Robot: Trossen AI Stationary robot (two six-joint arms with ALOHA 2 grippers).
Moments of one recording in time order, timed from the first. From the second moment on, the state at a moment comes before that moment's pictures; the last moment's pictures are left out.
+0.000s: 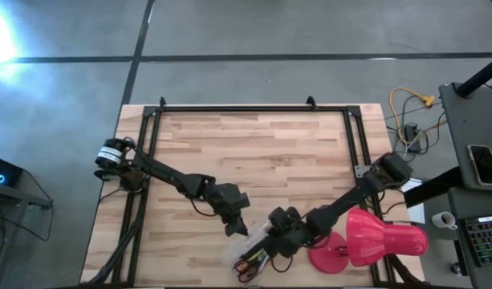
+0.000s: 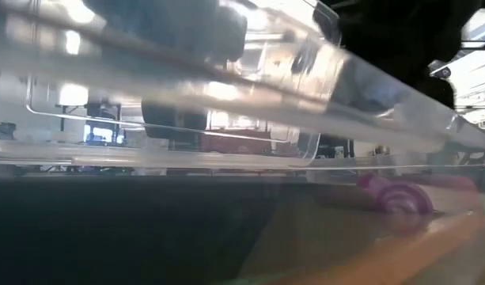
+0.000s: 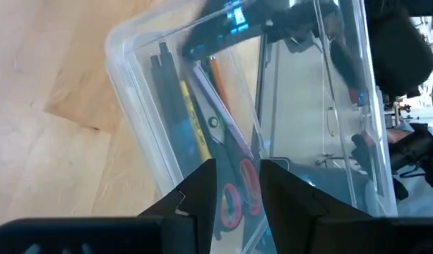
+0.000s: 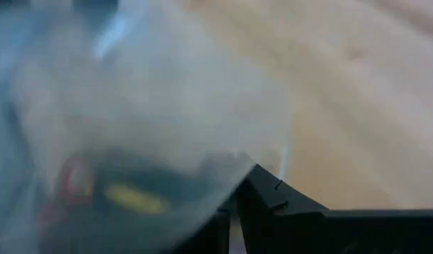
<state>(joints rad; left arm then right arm) -0.24 1.72 0.96 0.19 0.43 -0.90 0.59 1.86 1.17 -0.32 0.42 1.30</state>
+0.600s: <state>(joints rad) -0.24 1.72 0.96 0.20 0.44 -0.90 0.75 1.77 1.17 -0.36 0.26 1.34</state>
